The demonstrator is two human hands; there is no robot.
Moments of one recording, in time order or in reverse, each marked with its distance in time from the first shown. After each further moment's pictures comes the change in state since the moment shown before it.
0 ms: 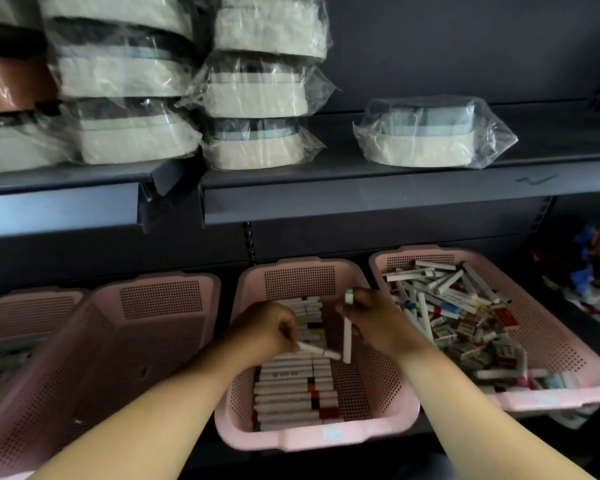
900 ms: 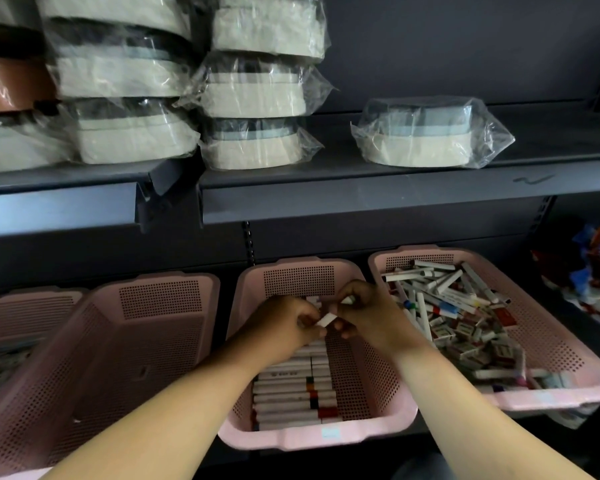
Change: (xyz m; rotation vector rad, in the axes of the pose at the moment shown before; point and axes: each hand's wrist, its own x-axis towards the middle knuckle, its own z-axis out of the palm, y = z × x) left_hand 0.001 0.030 0.010 -0.067 0.113 0.152; right_hand -0.003 -0.007 0.004 0.208 -0.017 -0.035
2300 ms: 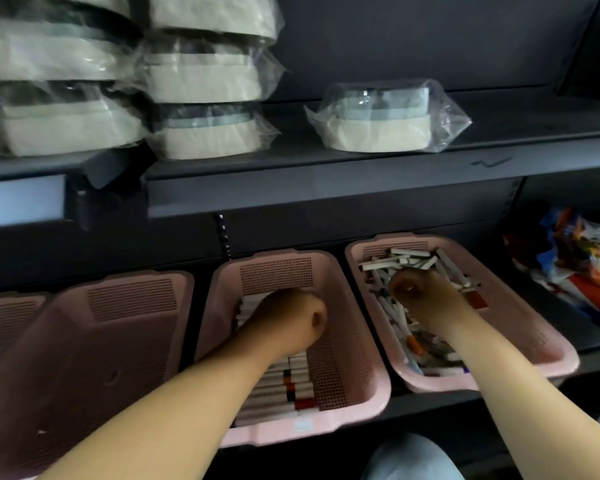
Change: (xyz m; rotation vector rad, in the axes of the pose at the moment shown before) left_hand 0.023 0.036 0.026 0.388 -0.088 0.125; right_hand -0.018 0.013 -0.113 -0.800 0.196 0.041
